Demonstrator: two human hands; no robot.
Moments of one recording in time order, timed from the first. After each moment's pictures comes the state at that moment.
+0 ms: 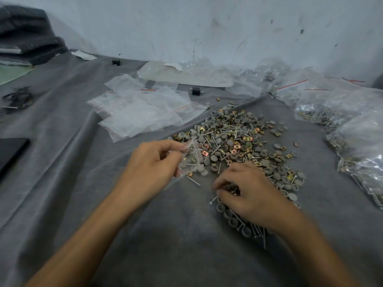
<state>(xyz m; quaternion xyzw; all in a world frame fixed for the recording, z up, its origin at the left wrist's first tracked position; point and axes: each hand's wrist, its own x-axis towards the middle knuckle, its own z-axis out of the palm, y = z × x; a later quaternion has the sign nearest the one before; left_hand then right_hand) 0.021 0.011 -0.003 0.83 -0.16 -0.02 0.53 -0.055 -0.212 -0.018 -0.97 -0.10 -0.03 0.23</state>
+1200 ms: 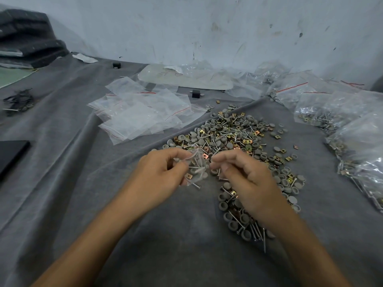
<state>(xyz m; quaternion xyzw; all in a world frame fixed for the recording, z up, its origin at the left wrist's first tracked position) 0.017 0.009 -0.008 0.84 -0.22 -0.03 0.49 -0.052 -0.197 -0.014 -0.84 -0.07 -0.16 0.52</state>
